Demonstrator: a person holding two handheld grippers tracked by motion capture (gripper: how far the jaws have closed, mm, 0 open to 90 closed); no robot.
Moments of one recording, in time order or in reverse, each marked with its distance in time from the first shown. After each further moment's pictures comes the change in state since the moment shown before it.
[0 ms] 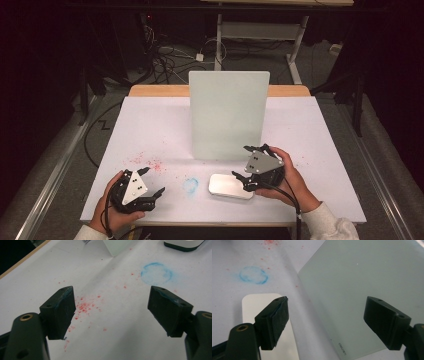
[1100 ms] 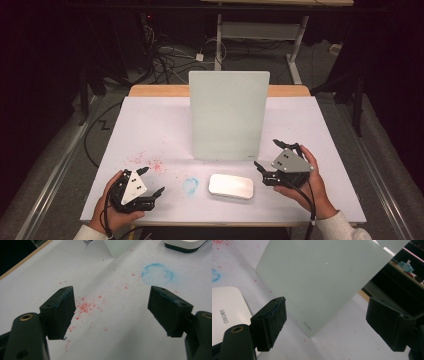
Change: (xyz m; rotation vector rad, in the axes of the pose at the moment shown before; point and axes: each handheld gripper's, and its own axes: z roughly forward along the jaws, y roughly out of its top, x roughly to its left) left arm 0.001 0.000 -0.001 -0.007 0.004 -0.005; right arm -0.019 -0.039 -0.033 -0.034 -0.242 0.142
